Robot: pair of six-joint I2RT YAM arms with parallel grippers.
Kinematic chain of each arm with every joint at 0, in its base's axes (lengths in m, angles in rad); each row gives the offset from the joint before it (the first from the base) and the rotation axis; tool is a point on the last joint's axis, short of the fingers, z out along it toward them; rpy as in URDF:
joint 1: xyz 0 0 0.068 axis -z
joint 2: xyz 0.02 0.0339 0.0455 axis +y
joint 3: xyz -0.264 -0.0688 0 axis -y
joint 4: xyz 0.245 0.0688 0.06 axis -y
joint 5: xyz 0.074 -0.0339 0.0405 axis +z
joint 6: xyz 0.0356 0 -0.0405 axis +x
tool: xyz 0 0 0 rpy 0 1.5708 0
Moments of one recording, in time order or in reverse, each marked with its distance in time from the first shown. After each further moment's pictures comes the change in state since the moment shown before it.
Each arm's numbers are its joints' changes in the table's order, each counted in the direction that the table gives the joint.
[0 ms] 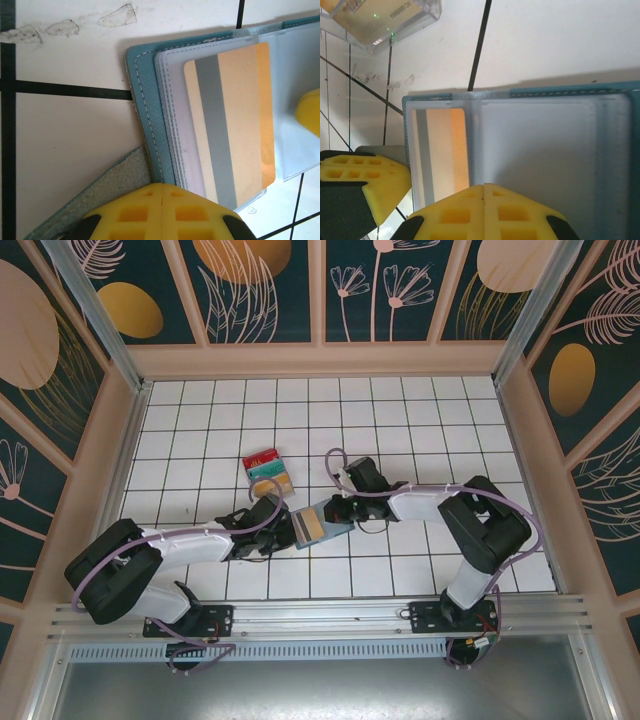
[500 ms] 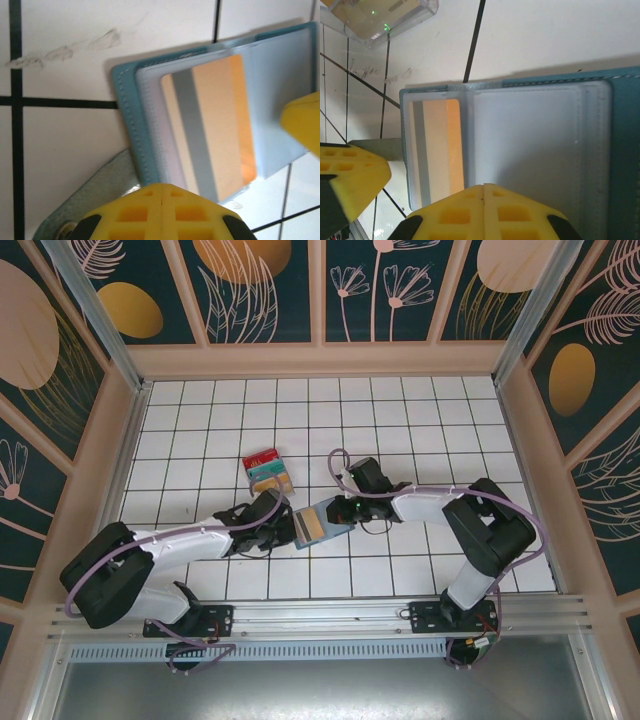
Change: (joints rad) left arm 0.000 -0.037 0.073 -0.111 0.024 0.035; right arm -0.002 -0.024 -0.016 -0.015 0.001 -0.025
